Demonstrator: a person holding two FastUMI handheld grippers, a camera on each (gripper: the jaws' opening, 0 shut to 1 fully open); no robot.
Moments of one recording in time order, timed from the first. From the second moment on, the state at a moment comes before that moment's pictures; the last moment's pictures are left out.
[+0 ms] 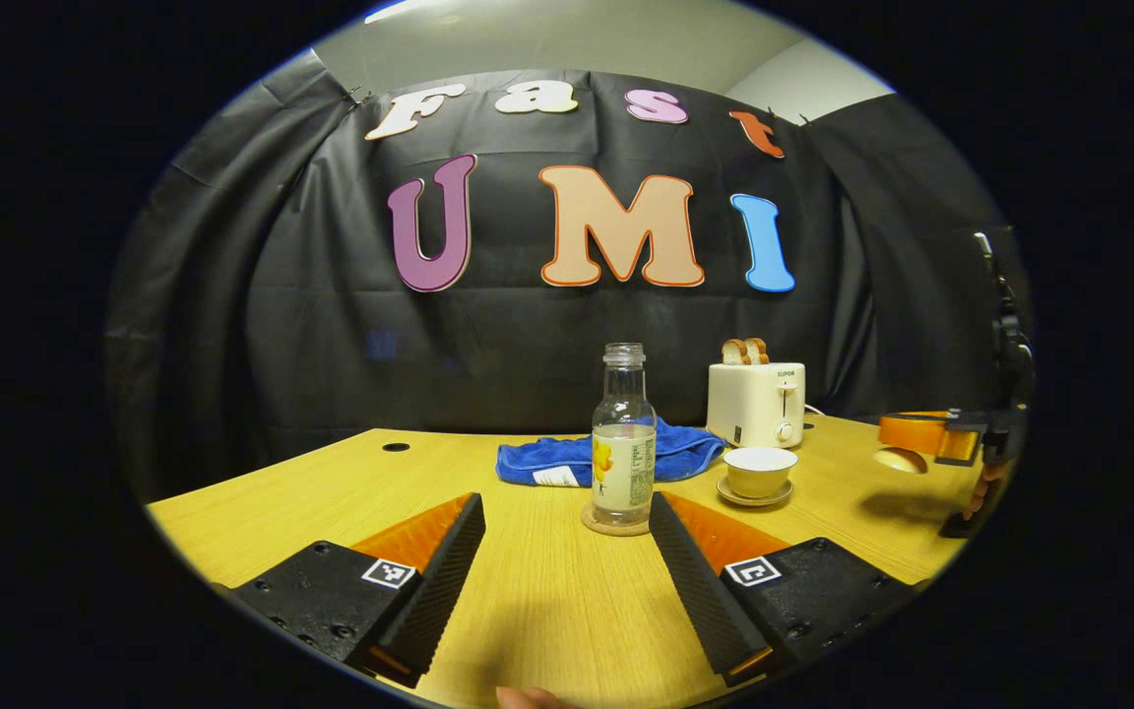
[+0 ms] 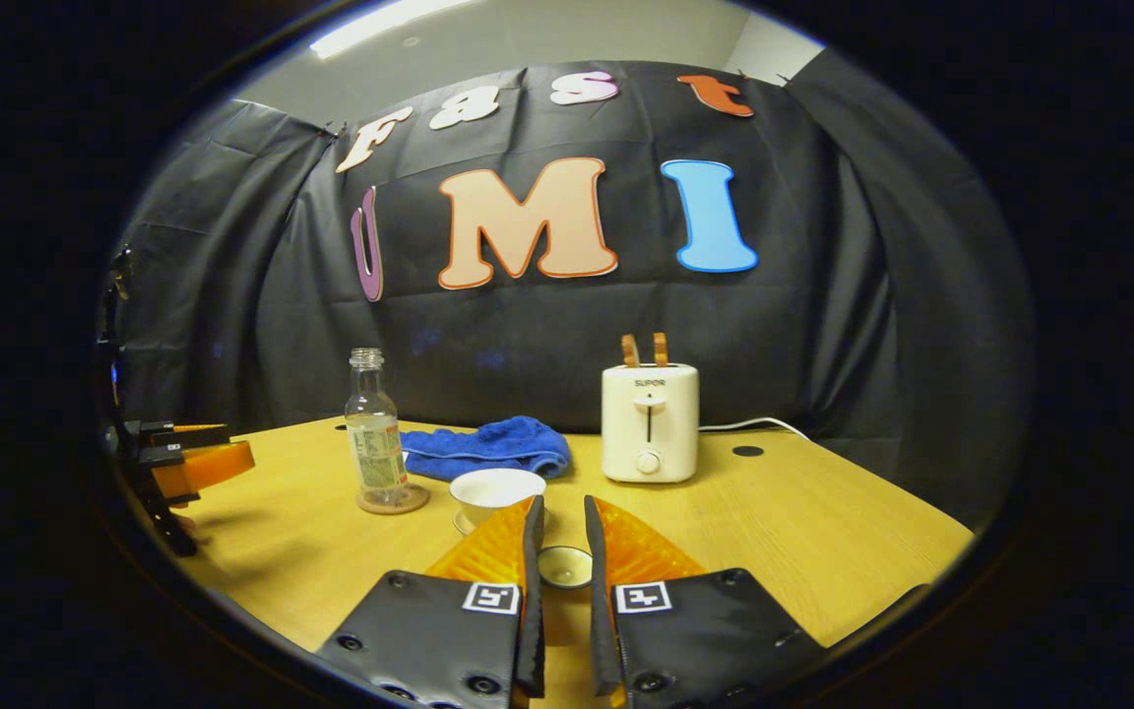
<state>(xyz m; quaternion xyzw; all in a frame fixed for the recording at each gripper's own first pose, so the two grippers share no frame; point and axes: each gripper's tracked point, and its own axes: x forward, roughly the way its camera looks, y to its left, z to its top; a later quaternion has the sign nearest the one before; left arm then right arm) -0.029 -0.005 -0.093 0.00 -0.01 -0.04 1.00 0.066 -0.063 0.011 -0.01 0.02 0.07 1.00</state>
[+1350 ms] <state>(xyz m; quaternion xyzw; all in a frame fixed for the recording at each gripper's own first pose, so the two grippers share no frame) 0.016 0.053 -0.001 0.00 -0.01 -0.03 1.00 0.197 0.003 -0.029 -0.09 0.08 0.07 0.99</state>
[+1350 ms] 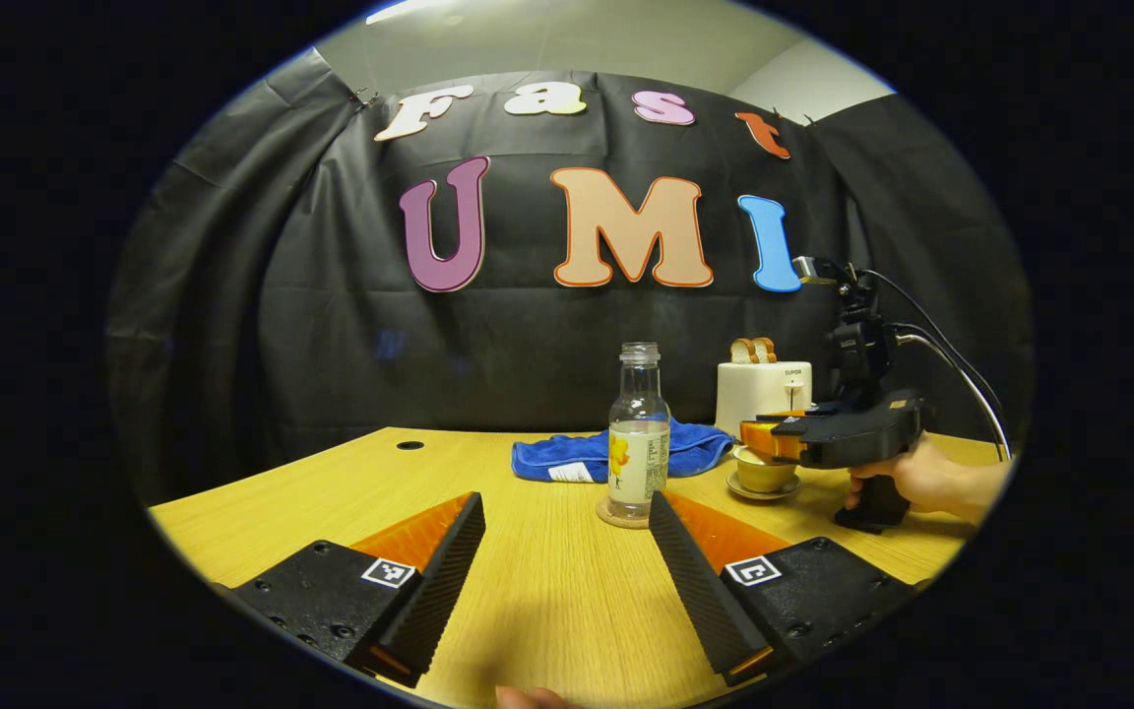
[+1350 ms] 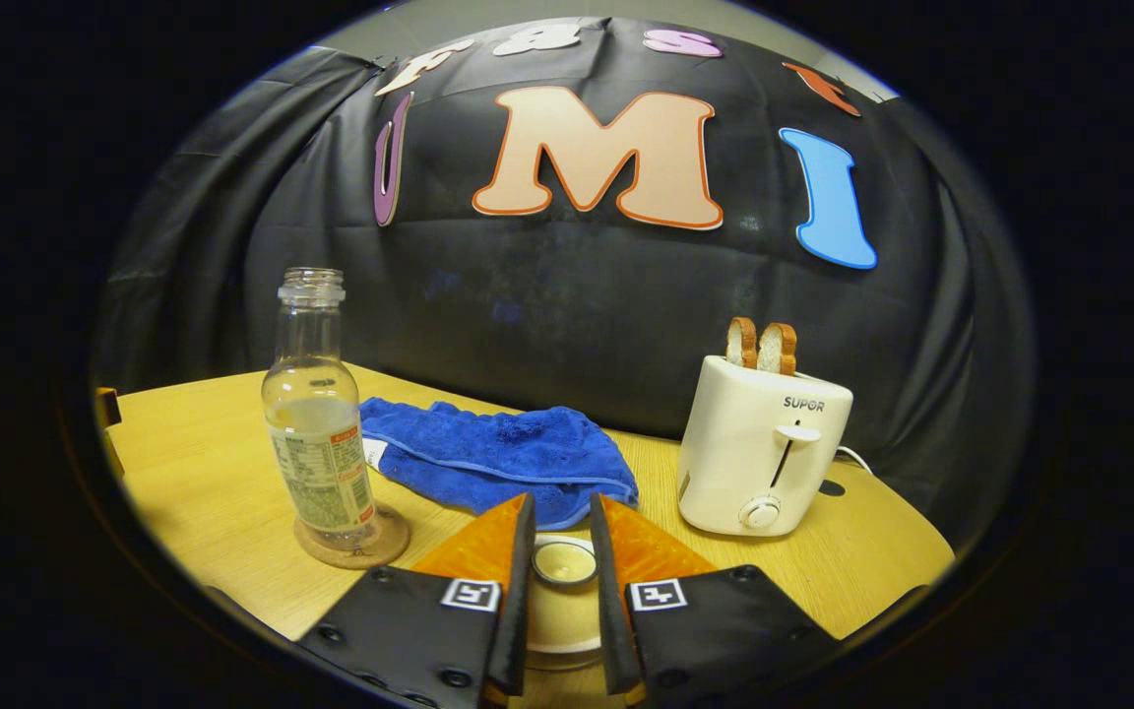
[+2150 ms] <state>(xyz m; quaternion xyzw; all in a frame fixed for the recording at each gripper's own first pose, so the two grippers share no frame) 0.016 0.042 0.000 0.00 -0.01 -0.01 1.00 0.106 -0.005 -0.001 0.00 0.01 0.01 1.00</state>
